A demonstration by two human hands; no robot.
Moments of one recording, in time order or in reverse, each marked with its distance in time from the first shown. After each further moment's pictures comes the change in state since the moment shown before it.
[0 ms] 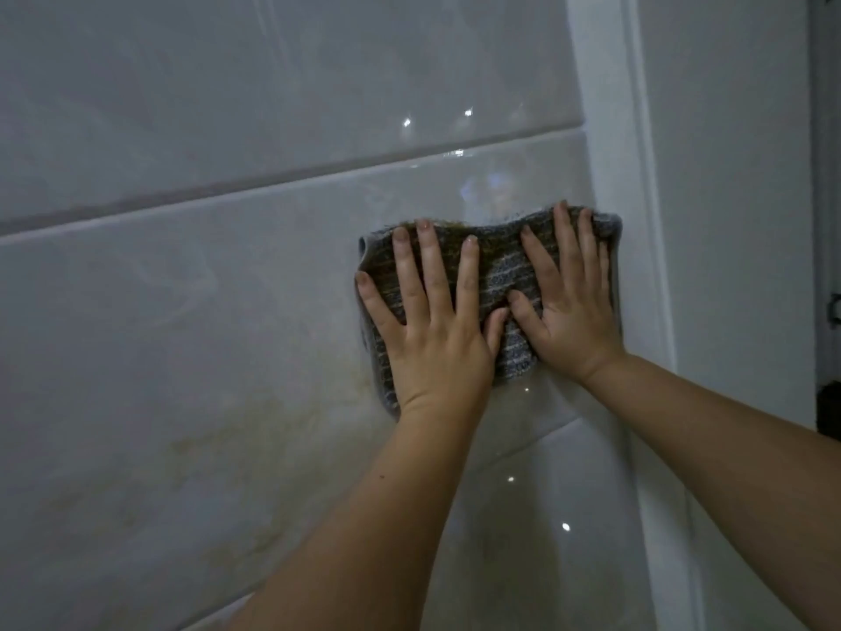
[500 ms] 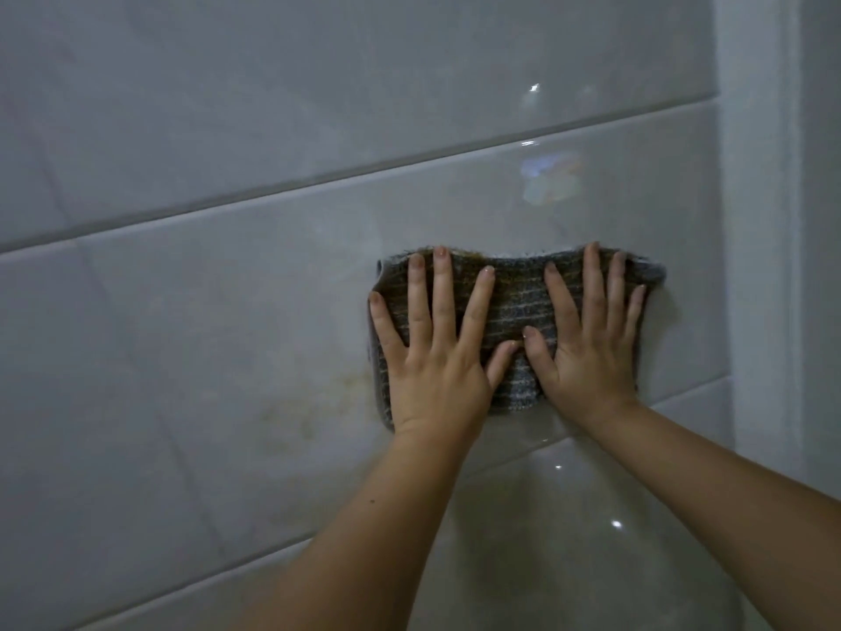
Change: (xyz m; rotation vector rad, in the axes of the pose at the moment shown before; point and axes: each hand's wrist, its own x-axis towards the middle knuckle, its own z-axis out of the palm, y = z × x) left_hand -0.060 -0.113 -0.029 0.050 -0.037 0.061; right_hand -0.046 -0.126 0.005 0.018 0.004 0.095
